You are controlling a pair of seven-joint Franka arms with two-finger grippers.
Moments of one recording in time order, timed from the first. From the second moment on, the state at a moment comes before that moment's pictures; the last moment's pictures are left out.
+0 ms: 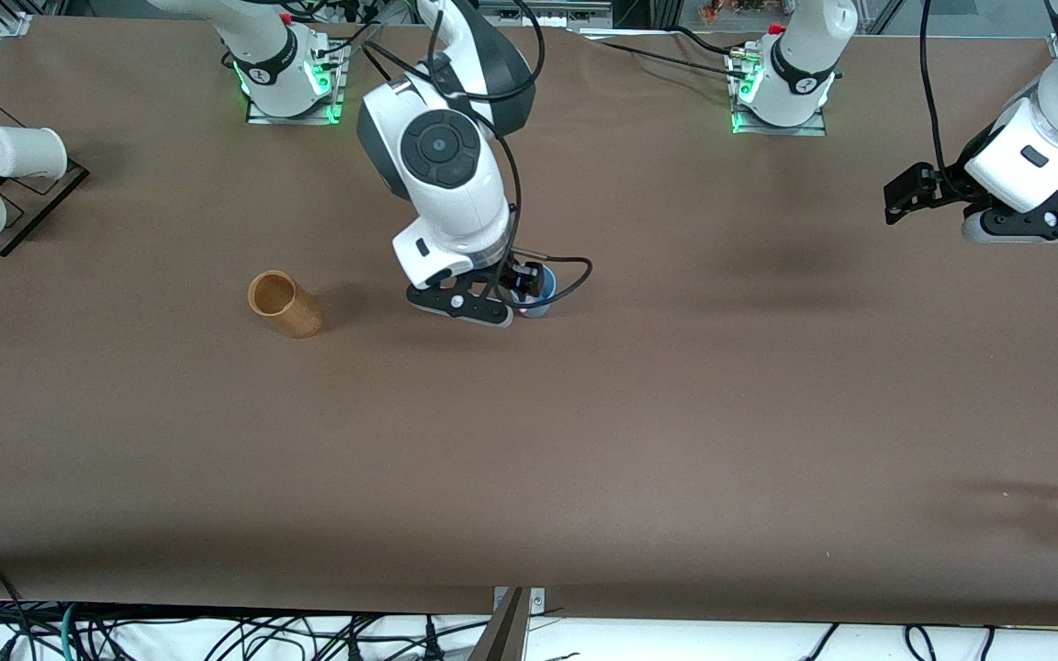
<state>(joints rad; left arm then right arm) -0.03 -0.06 -0.06 -1.73 0.02 1.58 -0.09 0.95 0.62 -0.40 -1.20 0.30 1.80 0.83</state>
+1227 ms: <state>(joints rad) -0.03 -0.06 -0.06 -1.73 0.02 1.58 -0.09 0.28 0.07 -0.24 -1.44 0.05 1.47 0.02</state>
